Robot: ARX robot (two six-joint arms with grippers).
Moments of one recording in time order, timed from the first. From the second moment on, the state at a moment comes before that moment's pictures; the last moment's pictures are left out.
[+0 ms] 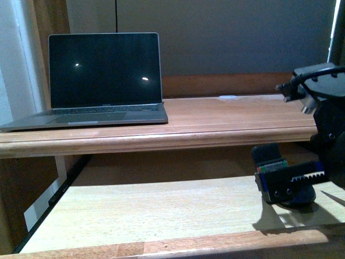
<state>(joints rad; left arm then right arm) 0.00 0.01 0.01 0.00 0.00 -0.01 0.34 1.44 0.78 0.30 0.36 -0.05</state>
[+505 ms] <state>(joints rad) 0.00 0.01 0.01 0.00 0.00 -0.01 0.31 1.60 0.87 0.25 0.38 -0.04</state>
